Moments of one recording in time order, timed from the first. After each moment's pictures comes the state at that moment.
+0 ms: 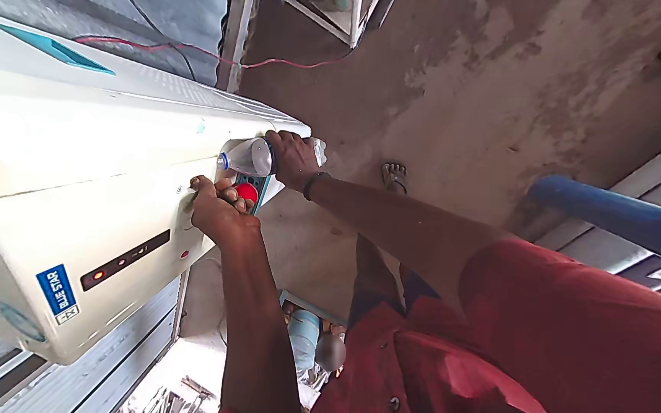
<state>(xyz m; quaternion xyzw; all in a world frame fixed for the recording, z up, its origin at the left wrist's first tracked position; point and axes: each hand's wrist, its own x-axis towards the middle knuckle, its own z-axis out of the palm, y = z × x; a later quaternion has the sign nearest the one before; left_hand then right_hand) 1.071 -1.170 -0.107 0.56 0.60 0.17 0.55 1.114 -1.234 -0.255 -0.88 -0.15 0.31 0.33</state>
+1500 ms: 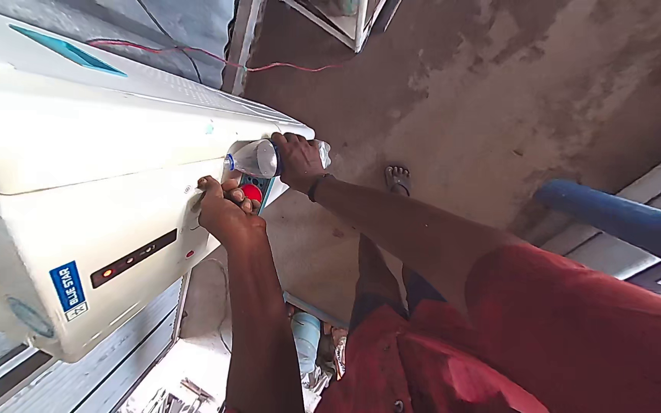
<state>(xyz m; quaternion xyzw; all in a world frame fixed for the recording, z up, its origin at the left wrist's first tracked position) 1.071 -1.168 -0.107 0.55 0.59 0.17 0.57 1.117 -1.233 -0.252 -0.87 -0.15 0.33 0.34</state>
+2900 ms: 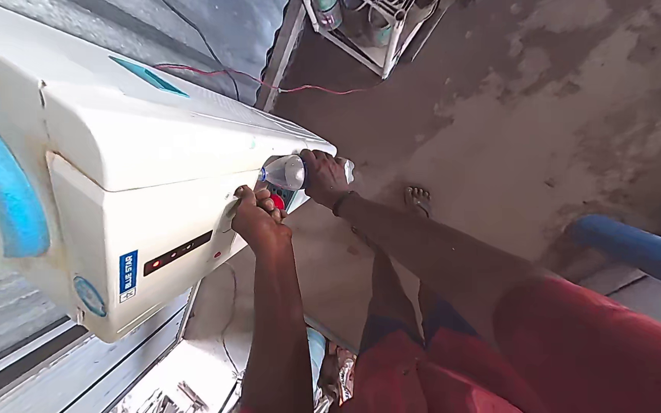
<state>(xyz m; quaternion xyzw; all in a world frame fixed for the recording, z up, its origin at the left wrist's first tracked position) 1.070 -1.170 -0.104 0.56 0.60 0.16 0.55 1.116 -1.236 -0.249 -0.87 -0.16 0.31 0.35</state>
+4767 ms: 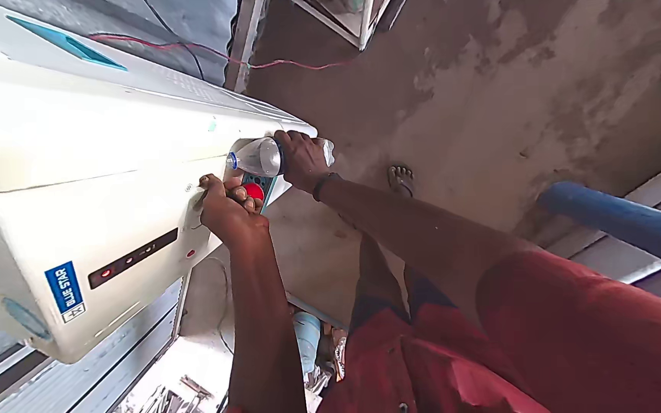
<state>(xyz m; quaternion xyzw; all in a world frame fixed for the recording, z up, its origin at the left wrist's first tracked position) 1.069 -1.167 -0.111 0.57 0.58 0.16 0.55 1.117 -1.248 -0.215 -0.89 -0.19 0.30 0.28</state>
